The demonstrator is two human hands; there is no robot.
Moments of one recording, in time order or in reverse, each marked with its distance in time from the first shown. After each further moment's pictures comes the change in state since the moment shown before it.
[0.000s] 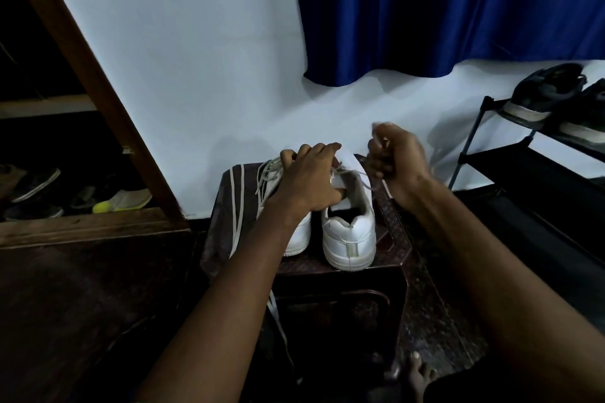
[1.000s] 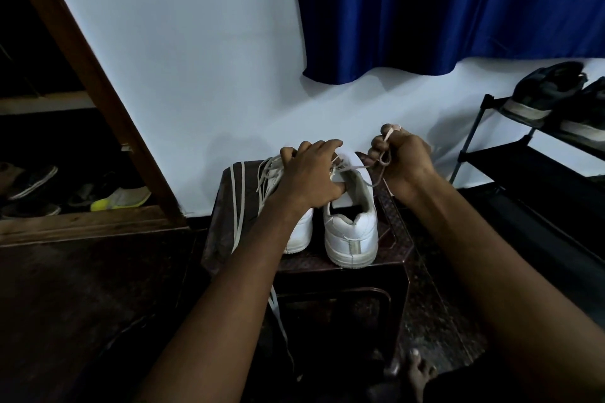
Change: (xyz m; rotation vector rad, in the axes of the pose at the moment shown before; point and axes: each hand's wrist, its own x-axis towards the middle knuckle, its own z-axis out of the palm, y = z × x) left_hand -0.002 -0.002 -0.001 -0.028 0.049 0.006; right_hand 0.013 0.008 -0.003 0.296 0.110 0.104
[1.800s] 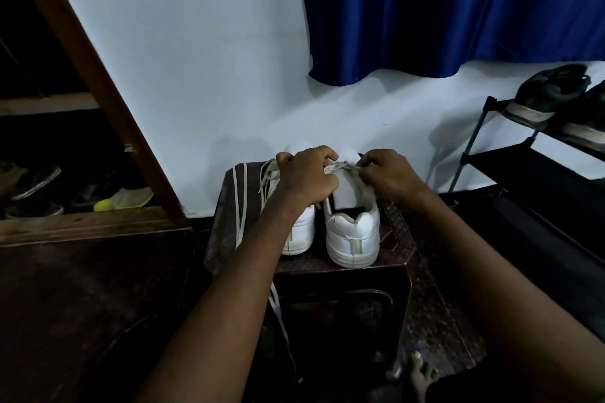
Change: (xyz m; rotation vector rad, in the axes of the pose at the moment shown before) left_hand 0.001 -0.002 -0.007 -0.172 -0.017 -0.161; right_hand 0.006 0.018 -0.014 -1.382 -0.047 -0.232
